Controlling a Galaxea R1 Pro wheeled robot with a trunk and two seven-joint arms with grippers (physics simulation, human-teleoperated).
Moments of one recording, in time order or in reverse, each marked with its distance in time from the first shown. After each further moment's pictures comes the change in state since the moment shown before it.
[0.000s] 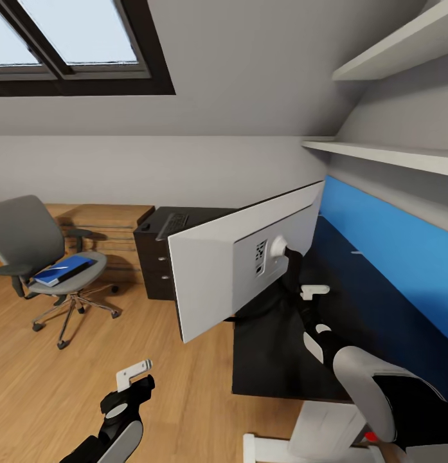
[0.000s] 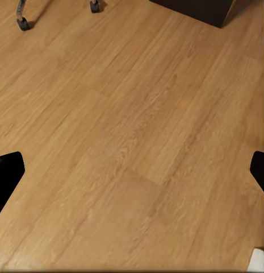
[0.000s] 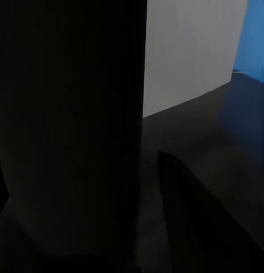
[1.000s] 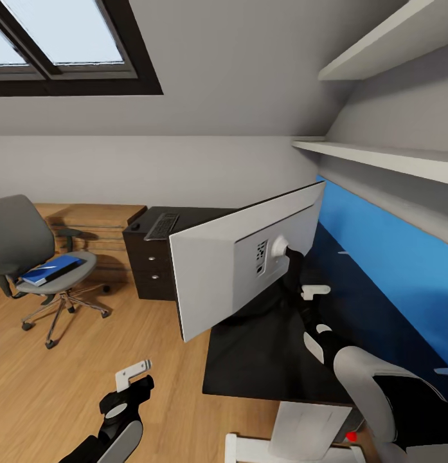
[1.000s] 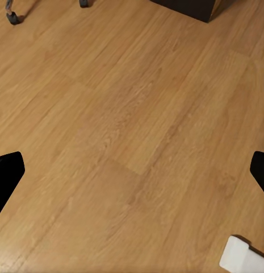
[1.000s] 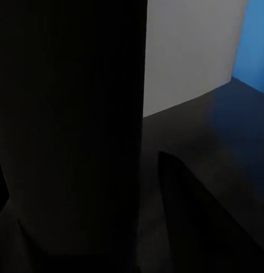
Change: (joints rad) left arm 0.000 0.000 0.003 0.002 -0.002 0.000 0.006; right arm 0.000 -0.002 -0.002 0.001 -0.005 -0.002 -0.001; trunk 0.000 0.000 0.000
